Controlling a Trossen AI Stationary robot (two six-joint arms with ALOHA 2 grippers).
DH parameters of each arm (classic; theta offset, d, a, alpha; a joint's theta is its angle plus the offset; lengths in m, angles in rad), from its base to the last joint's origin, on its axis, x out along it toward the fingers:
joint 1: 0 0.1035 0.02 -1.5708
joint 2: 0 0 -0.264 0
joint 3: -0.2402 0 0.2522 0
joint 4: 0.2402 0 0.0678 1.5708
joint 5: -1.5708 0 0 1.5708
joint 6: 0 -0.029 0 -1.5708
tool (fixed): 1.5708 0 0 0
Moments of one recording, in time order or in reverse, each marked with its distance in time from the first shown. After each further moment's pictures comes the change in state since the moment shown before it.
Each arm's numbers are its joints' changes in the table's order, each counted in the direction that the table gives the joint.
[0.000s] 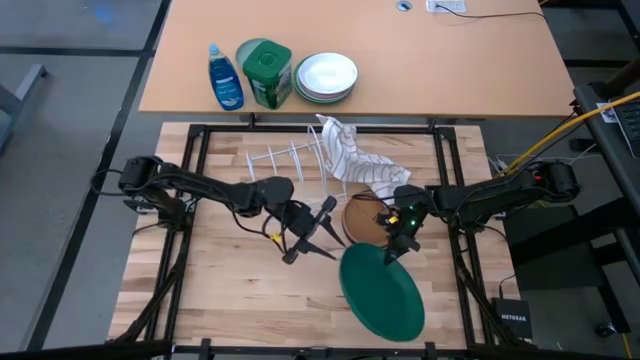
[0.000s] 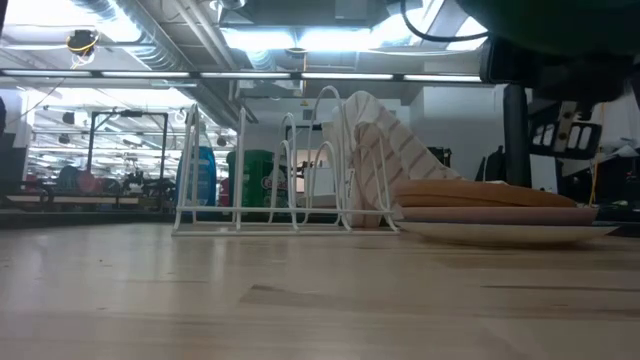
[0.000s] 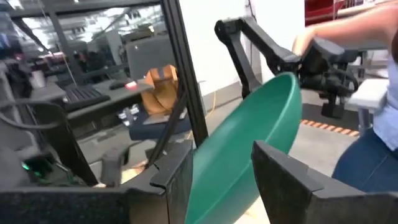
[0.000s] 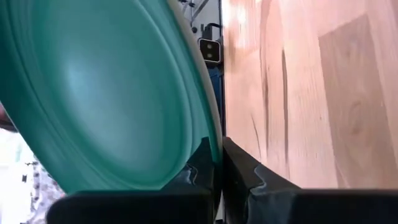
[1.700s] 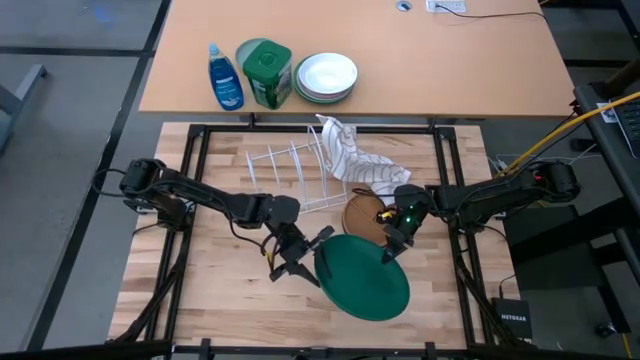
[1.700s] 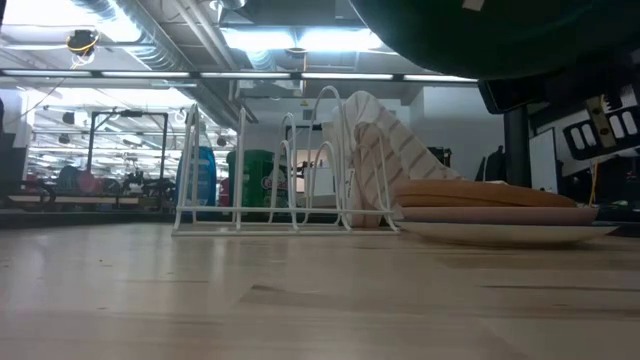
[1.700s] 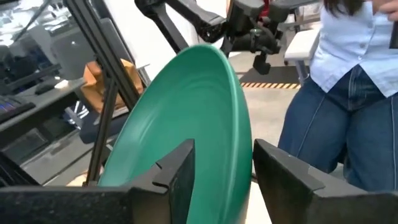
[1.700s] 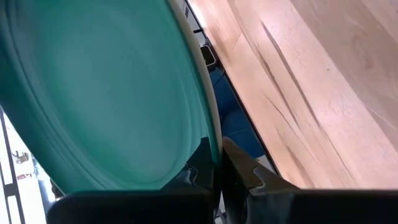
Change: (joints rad) left arm -0.086 0.021 -0.002 0.174 -0.111 -0.235; right arm 0.000 0.000 0.001 -0.017 -0.025 -0.495
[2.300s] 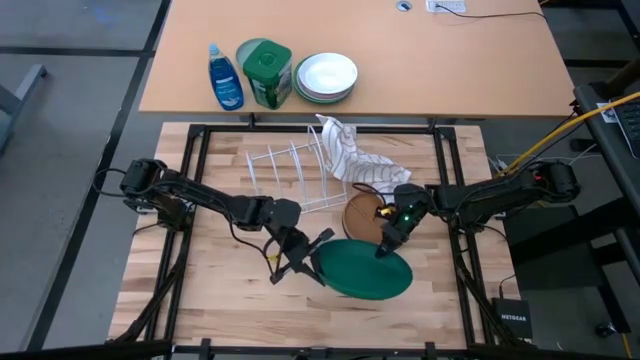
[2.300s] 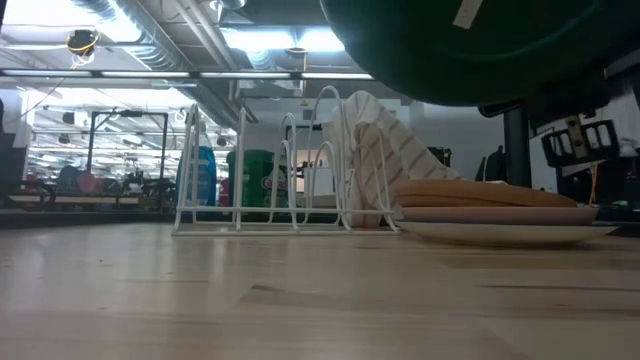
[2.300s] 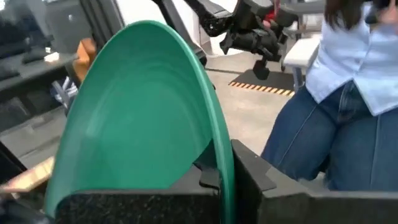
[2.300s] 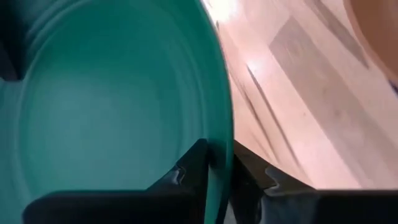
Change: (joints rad) left arm -0.002 0.007 0.000 0.021 0.035 0.152; right arm -0.001 0.000 0.000 0.008 -0.130 0.090
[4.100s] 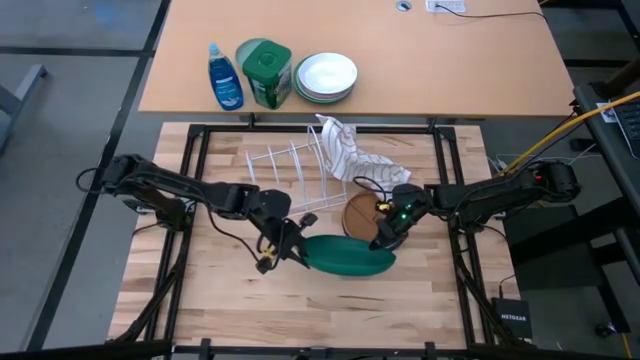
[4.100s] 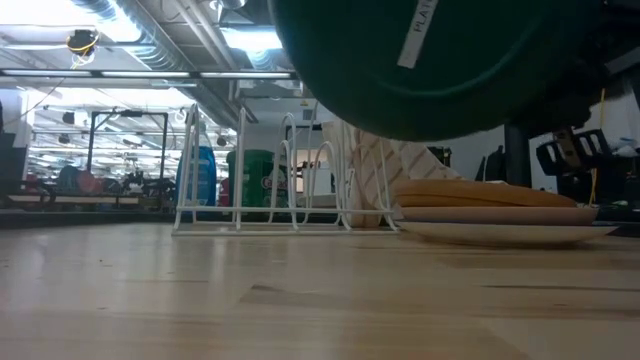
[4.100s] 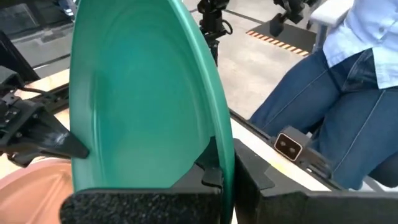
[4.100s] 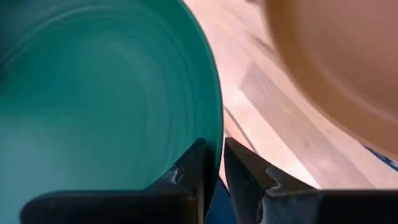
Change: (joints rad) left arm 0.001 -0.186 0.002 0.436 0.128 0.018; right arm 0.001 -0.001 -0.002 0.082 -0.178 -0.045
